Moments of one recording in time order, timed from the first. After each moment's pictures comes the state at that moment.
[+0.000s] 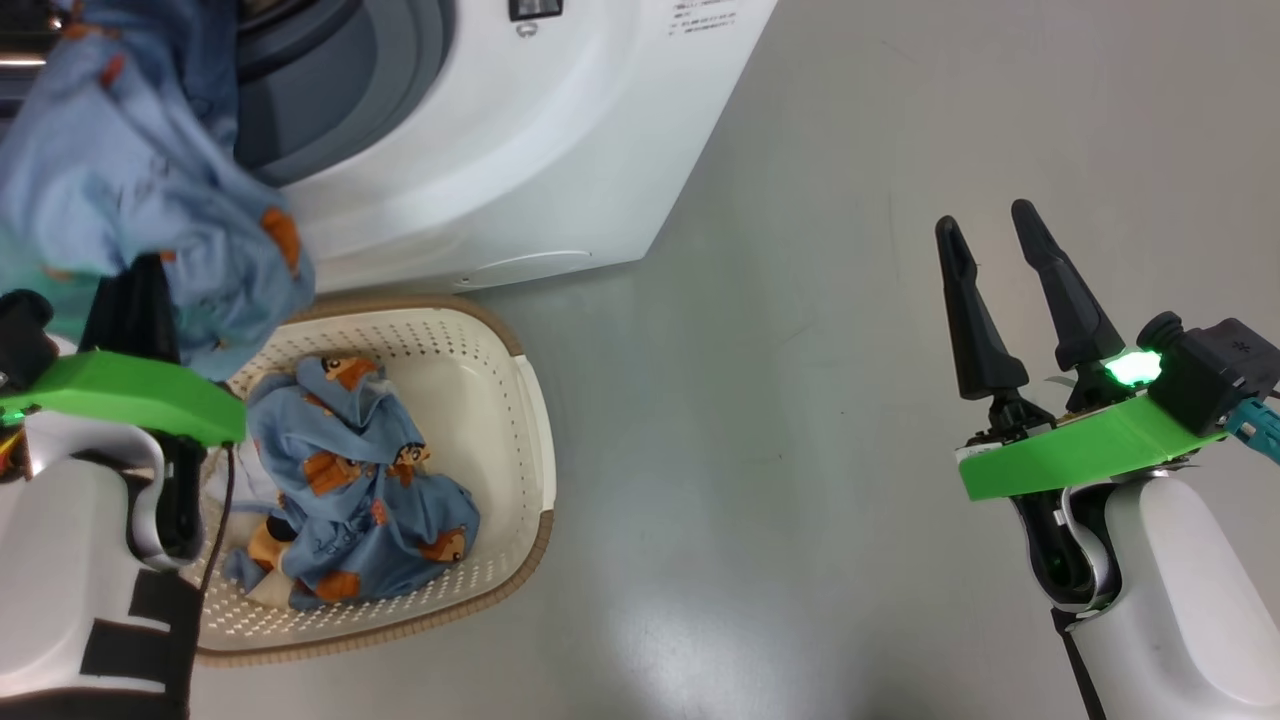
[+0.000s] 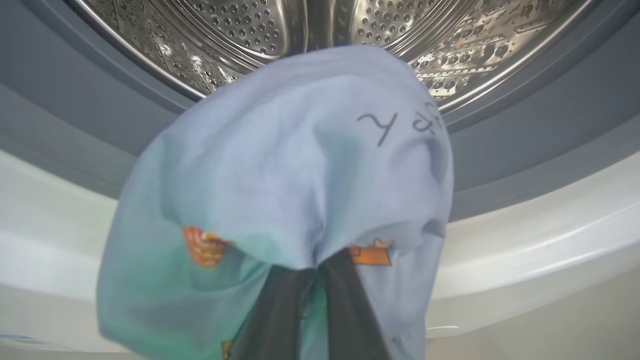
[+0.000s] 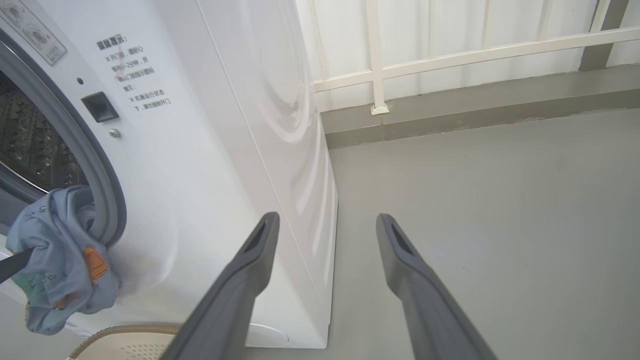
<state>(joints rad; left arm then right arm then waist) -0.65 0.20 -0.05 0.61 -0.43 -0.13 -0.25 -0.42 -0.15 0.11 0.15 0.43 0.13 -0.26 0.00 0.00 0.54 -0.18</state>
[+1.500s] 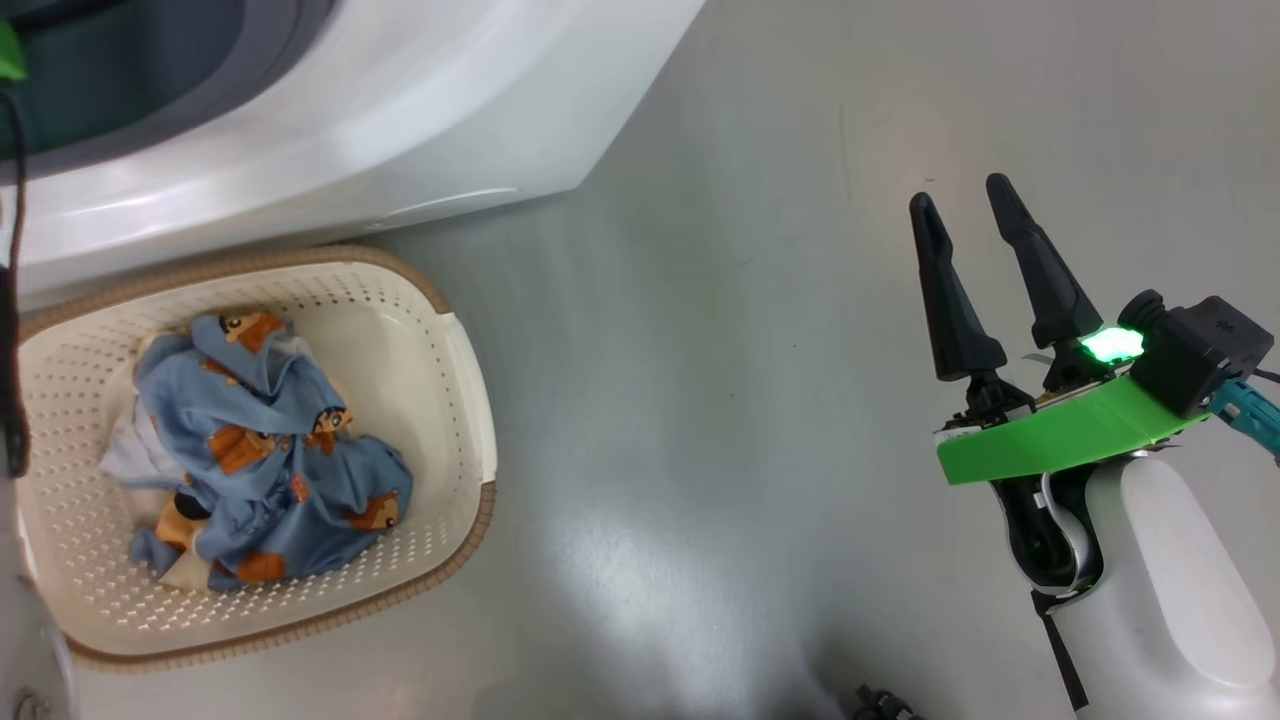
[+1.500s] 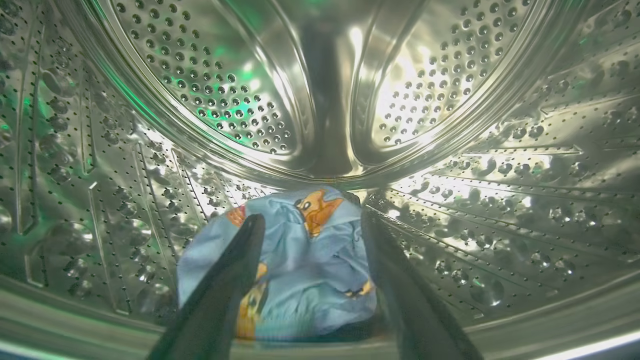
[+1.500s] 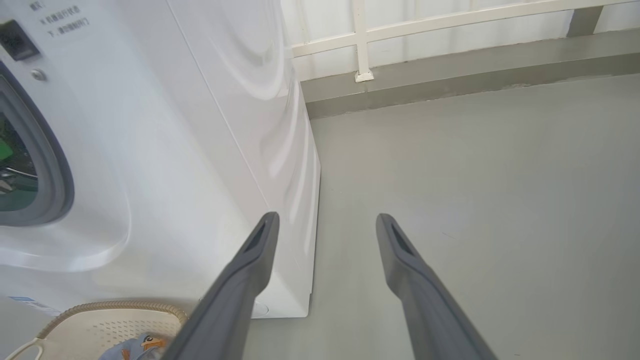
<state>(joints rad) -1.24 0.24 0.02 0.92 -0.25 -0.08 -0.26 -0.46 -0.13 0.14 0.14 0.43 0.13 -0.26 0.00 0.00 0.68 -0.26</state>
